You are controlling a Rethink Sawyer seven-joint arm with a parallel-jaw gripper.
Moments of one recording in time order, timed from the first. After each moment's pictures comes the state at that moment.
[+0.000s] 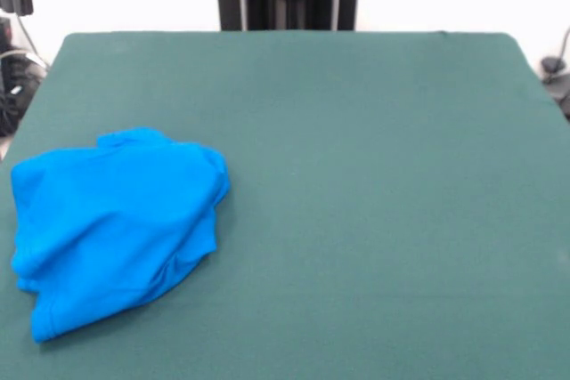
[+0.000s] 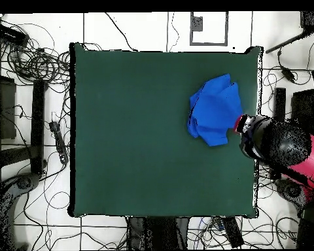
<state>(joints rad) -0.58 -0.80 0.05 1.53 -0.13 0.66 1.57</state>
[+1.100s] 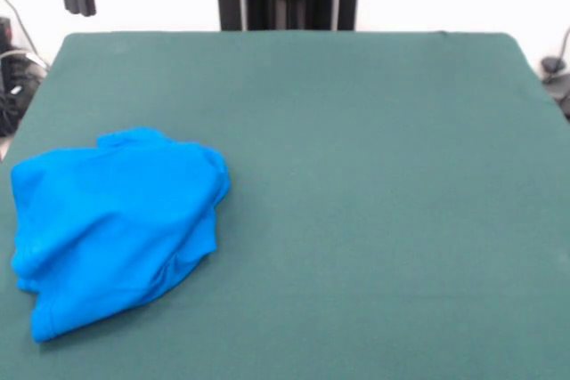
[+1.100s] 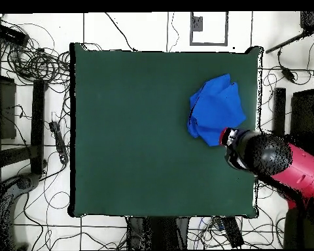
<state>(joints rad) -0.57 -0.82 0.05 1.65 -0.12 0.66 1.57</state>
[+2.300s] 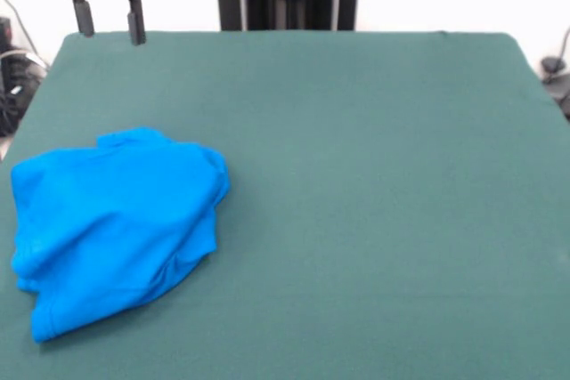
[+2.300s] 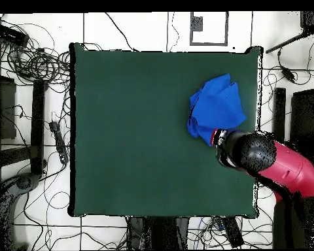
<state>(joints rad) -0.55 -0.77 0.06 1.67 -0.12 0.62 1.57</state>
